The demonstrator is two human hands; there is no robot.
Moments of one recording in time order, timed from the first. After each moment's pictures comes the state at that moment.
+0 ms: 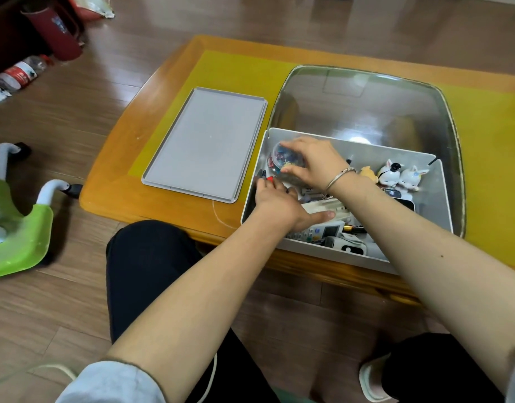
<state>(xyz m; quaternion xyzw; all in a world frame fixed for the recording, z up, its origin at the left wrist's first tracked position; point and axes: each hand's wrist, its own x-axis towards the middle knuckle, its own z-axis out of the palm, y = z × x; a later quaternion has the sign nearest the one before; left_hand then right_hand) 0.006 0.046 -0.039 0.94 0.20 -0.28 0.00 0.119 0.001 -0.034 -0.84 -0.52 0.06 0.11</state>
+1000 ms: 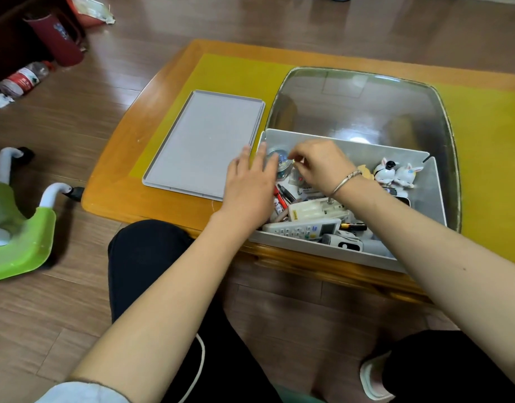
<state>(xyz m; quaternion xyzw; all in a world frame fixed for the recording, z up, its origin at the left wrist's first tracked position) -0.033 0.077 -0.032 0.98 0.19 0.03 0.04 0.108 -0.015 -0.021 -0.85 -0.52 0.01 0.13</state>
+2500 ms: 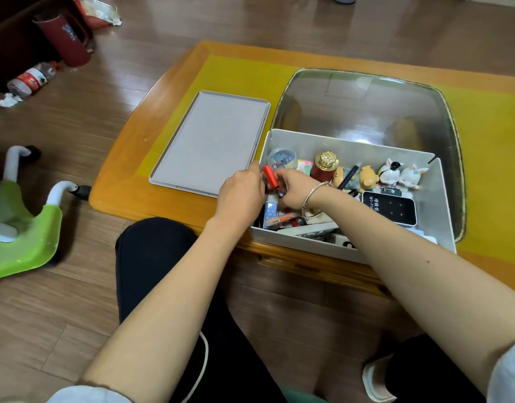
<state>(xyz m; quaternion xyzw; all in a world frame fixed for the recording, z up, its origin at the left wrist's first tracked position) -0.042 0.097 -0.053 0.94 0.25 0.14 0.15 0.073 0.013 -0.054 -0.83 -0.42 0.30 0.19</state>
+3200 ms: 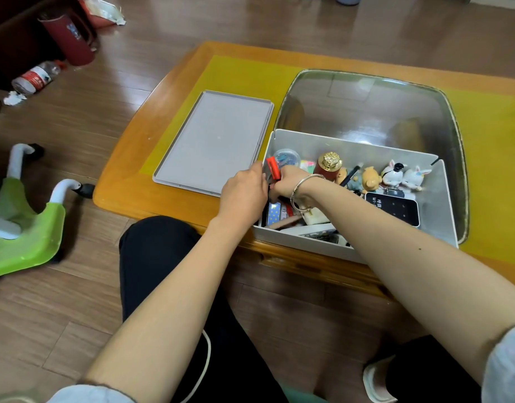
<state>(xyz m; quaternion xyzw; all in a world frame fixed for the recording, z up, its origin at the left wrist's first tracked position) -0.044 0.097 -0.056 0.94 0.27 0.17 0.15 0.065 0.033 -0.045 -0.85 -0.29 0.37 0.25</state>
